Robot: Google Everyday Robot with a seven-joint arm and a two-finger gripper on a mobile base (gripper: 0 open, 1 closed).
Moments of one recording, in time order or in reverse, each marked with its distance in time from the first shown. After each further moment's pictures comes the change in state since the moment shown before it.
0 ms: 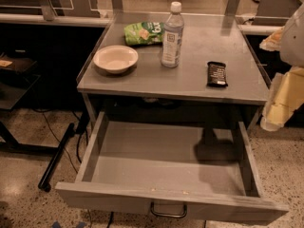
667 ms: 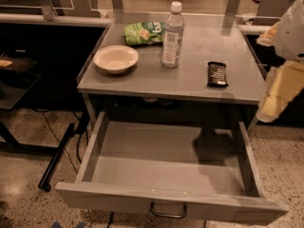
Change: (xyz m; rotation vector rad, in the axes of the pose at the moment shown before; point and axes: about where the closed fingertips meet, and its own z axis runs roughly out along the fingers) arm -0.001 -0.019 0.007 0.012 0.008 -0.009
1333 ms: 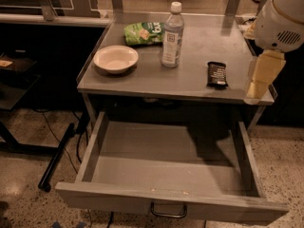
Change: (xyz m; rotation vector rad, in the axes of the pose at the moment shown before) arm -0.009 -0.052 0.033 -0.003 0.035 -0.040
